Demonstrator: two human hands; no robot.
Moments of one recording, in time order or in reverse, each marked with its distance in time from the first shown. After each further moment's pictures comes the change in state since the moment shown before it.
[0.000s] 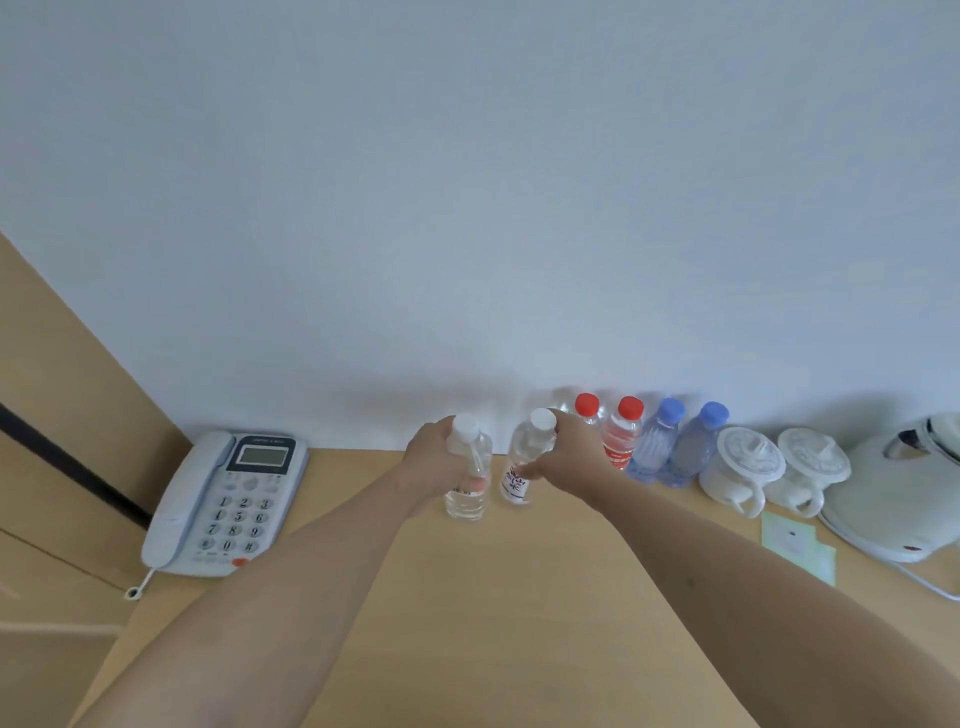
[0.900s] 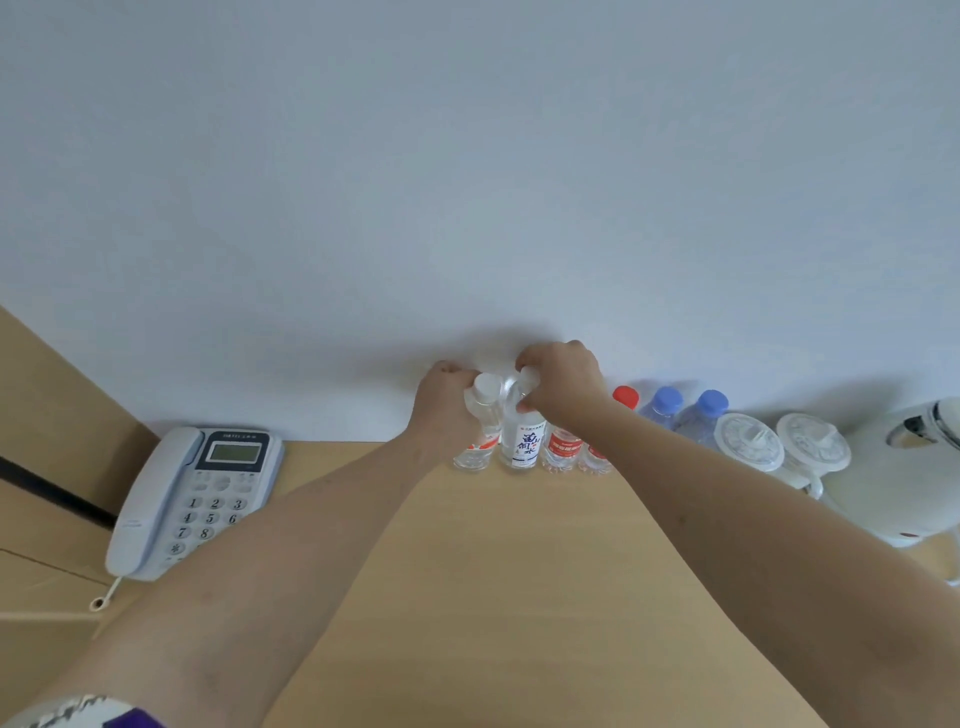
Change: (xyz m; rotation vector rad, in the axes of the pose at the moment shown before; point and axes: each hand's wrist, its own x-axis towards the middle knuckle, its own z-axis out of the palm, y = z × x) left_hand 0.057 0.033 0.018 0.423 0.240 0.356; right_hand 0.062 -0.038 -0.031 -0.472 0.097 -0.132
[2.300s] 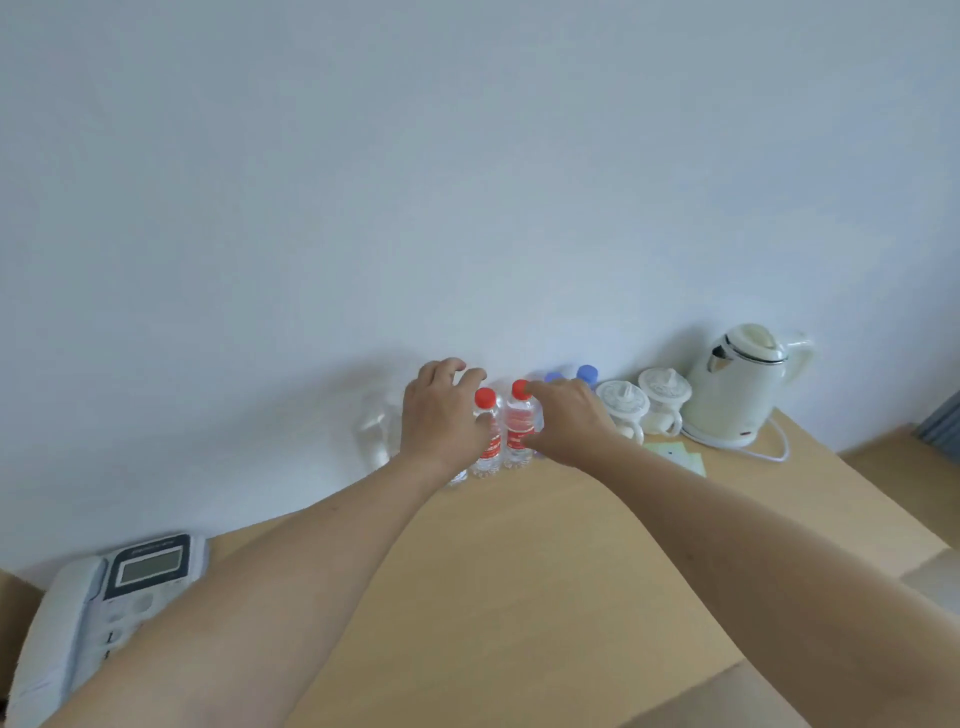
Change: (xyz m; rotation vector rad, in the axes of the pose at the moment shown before) left_hand -0.041 0.077 0.012 0.354 0.009 0.507; right_hand -0.122 0.045 -0.034 -0.127 0.128 0.223
